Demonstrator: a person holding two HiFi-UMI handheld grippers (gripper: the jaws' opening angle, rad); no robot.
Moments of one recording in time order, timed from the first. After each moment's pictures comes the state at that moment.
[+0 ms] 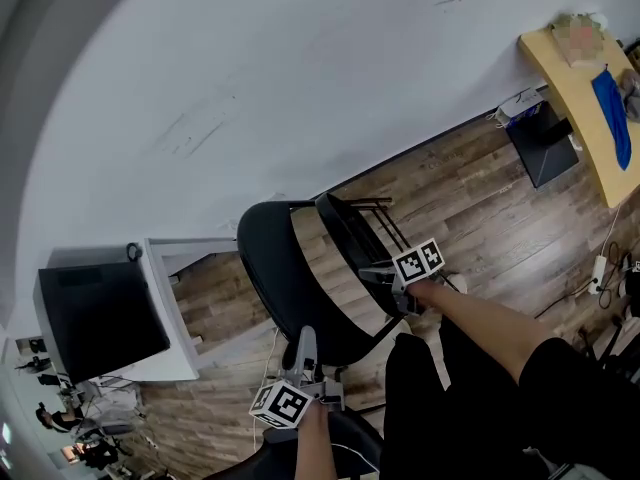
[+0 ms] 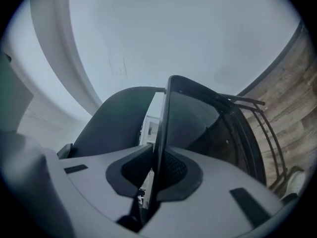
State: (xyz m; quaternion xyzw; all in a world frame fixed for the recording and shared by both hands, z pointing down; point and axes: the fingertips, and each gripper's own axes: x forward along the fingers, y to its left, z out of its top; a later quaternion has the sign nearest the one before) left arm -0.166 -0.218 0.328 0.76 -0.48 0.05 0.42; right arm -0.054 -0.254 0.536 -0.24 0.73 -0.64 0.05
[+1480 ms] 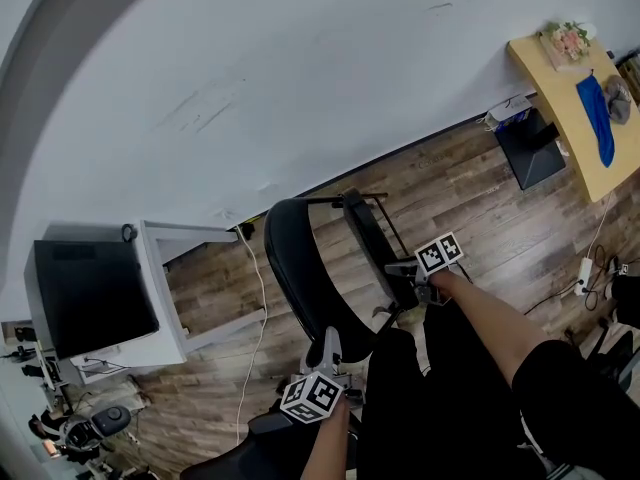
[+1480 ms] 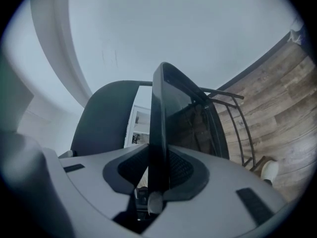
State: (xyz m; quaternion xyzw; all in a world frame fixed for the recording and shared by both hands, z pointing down) left arm -0.164 -0.125 0.369 0.74 -0.51 0.11 0.42; right arm 0.002 -0.169 0.572 -0.27 0.71 -0.65 -0.03
